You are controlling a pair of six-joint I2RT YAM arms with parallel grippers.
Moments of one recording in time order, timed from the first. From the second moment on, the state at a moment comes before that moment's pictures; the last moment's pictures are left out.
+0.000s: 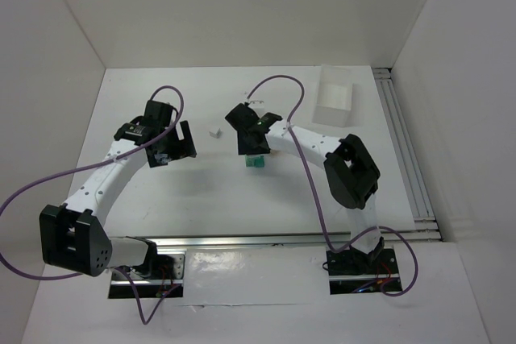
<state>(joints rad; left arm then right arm) -0.20 1.31 1.09 -0.82 -0.06 -0.50 0.81 1.99 1.57 -0.67 0.37 0.68</state>
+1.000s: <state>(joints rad) -0.20 1.31 1.08 -0.82 -0.07 -0.50 0.62 2.32 2.02 -0.69 0.32 0.55</state>
